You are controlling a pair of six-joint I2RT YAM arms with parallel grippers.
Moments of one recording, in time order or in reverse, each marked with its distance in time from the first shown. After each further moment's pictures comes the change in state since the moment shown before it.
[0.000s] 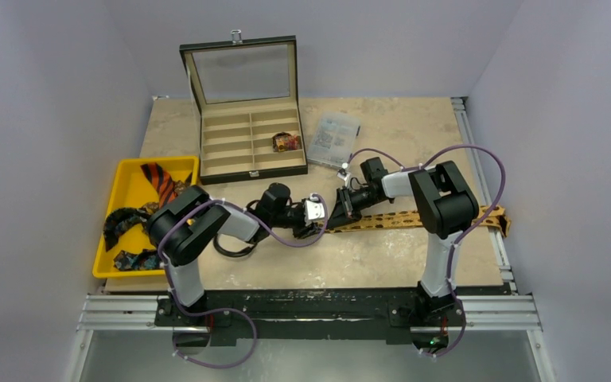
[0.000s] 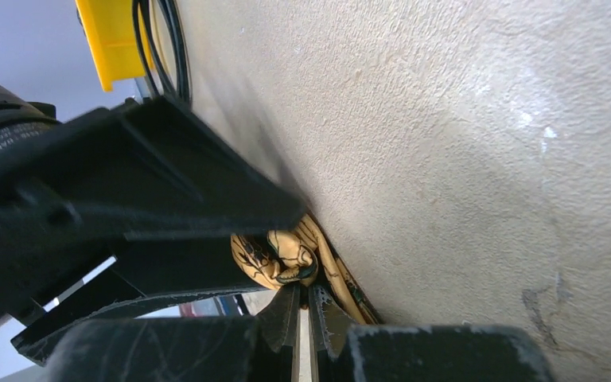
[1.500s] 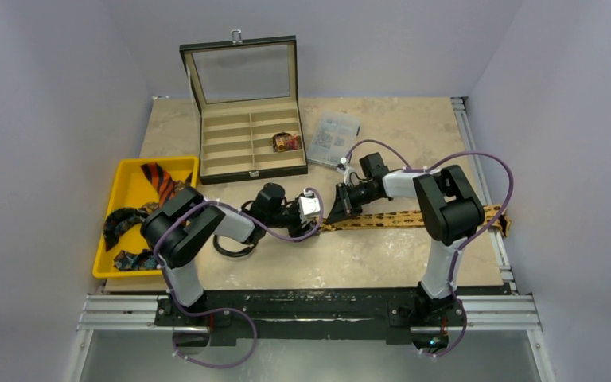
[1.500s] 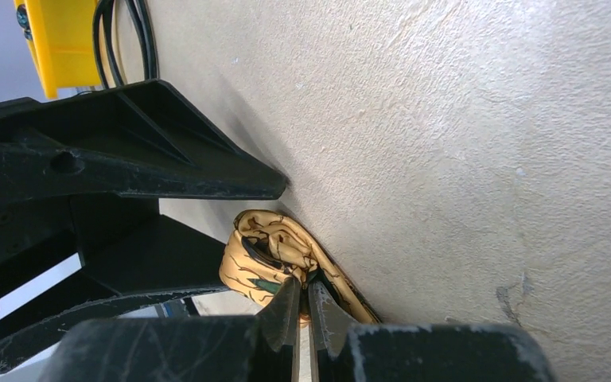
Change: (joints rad) left arm 0.020 -0.026 -0.013 -0.040 -0.010 -0.068; right arm 0.011 -0.072 -0.002 0.024 0.130 -0.054
